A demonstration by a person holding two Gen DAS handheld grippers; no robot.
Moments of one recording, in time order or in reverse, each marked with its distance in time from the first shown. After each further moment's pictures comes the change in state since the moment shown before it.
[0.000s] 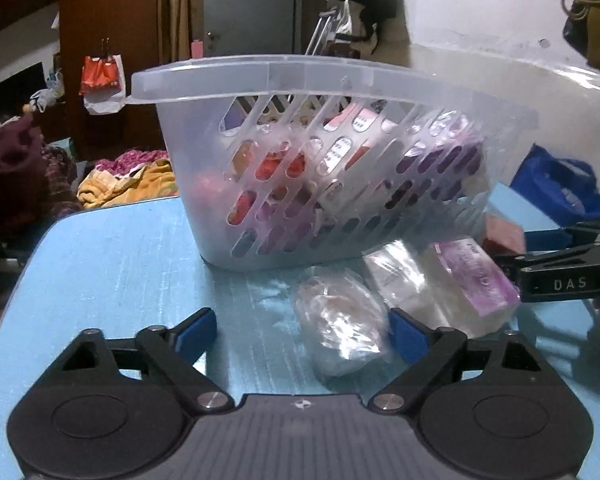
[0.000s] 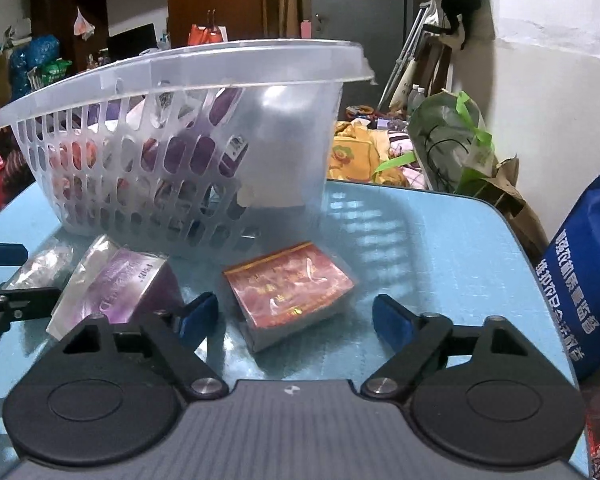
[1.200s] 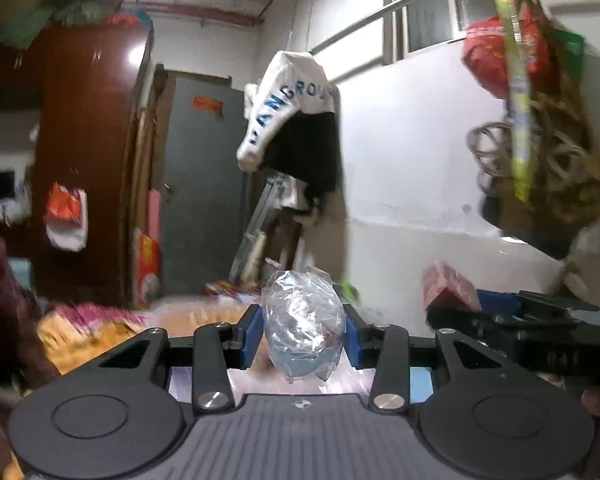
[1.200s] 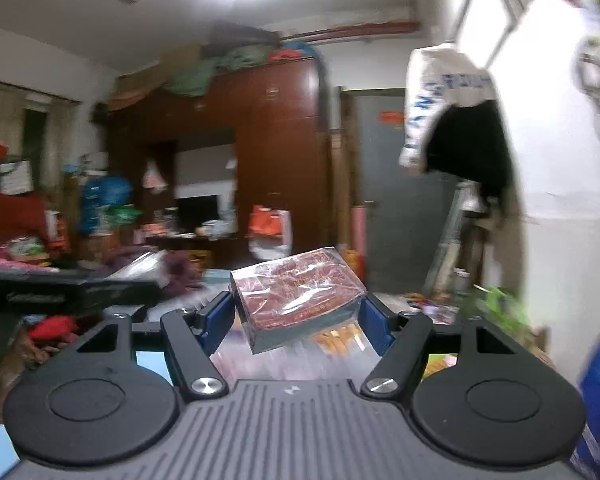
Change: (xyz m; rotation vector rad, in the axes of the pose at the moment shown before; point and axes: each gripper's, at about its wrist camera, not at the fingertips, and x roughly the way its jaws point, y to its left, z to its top) left arm -0.116 0.007 0.085 0.012 -0.493 -0.160; right arm -0.133 0.027 0.049 -0.069 -0.574 0.183
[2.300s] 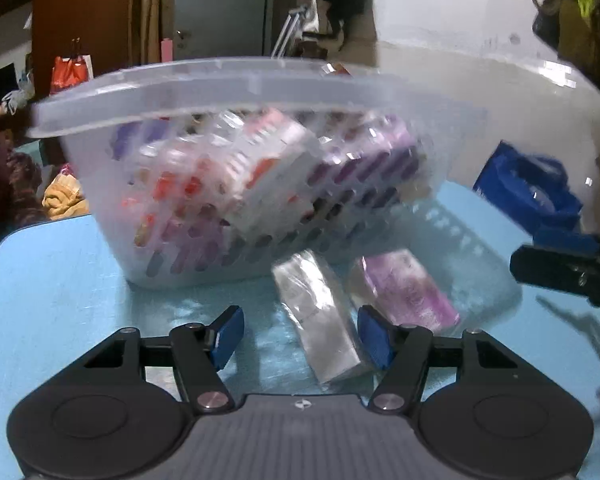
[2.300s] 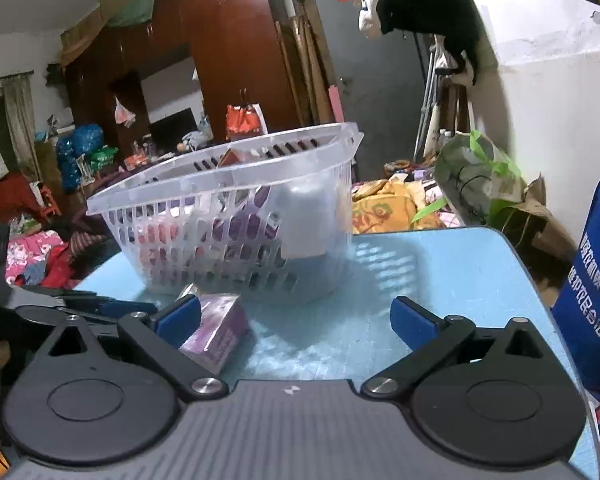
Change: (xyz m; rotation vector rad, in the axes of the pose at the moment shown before) left arm 0.077 -0.027 -0.125 0.004 0.501 0.066; right arm 0.026 -0.063 -0.085 0.218 0.334 -0.033
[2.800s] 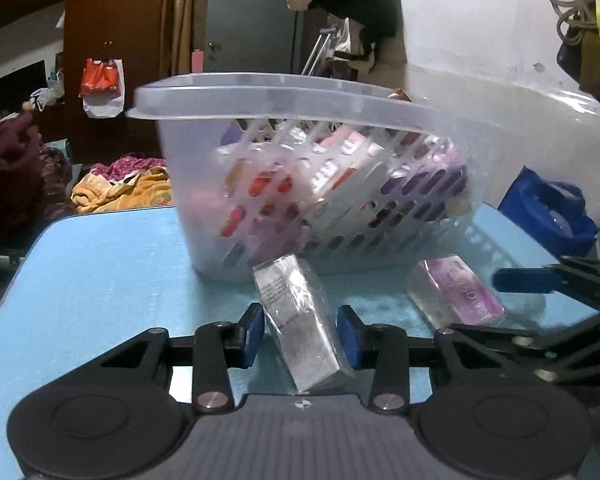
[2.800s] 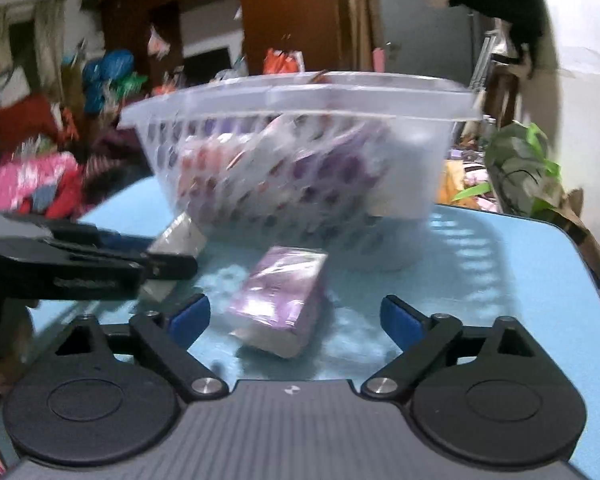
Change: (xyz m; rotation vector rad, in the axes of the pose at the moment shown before) left arm -0.030 0.042 -0.018 -0.080 -0.063 0.038; right arm 0.044 0.063 -0.021 -0.188 0.158 0.026
